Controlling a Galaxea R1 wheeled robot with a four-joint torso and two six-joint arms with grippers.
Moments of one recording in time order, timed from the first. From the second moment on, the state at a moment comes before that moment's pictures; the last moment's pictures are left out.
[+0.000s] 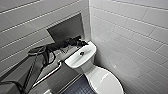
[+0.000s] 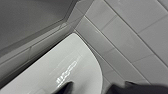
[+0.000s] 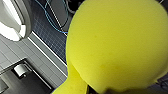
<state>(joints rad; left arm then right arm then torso) -0.06 2.97 -2.41 -0.47 0.42 -0.03 -1.57 2.92 -2.46 0.05 0.13 -0.03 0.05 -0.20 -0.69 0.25</state>
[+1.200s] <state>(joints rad) 0.06 3.09 -2.60 -0.38 0.39 -0.02 -1.57 2.92 -2.46 0.05 0.13 -0.03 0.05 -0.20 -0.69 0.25</state>
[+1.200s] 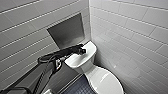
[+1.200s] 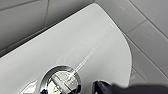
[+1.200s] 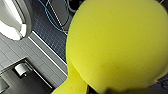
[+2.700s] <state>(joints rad) 0.09 3.09 -2.69 -0.34 0.34 -0.02 -1.58 2.92 -2.45 0.05 0.13 -0.03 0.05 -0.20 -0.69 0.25</state>
